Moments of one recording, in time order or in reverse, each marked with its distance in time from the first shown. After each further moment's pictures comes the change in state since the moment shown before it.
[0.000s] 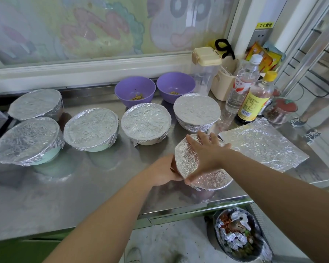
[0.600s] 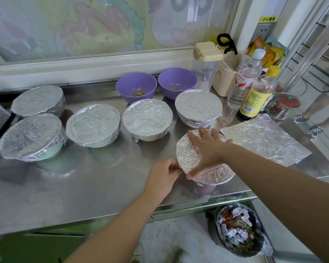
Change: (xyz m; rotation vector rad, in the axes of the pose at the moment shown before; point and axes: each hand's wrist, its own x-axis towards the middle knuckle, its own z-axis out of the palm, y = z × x) left_hand -0.035 -0.006 0.033 -0.054 0.442 0.020; right_hand -0.002 -0.001 -0.002 -0.001 -0.007 0.007
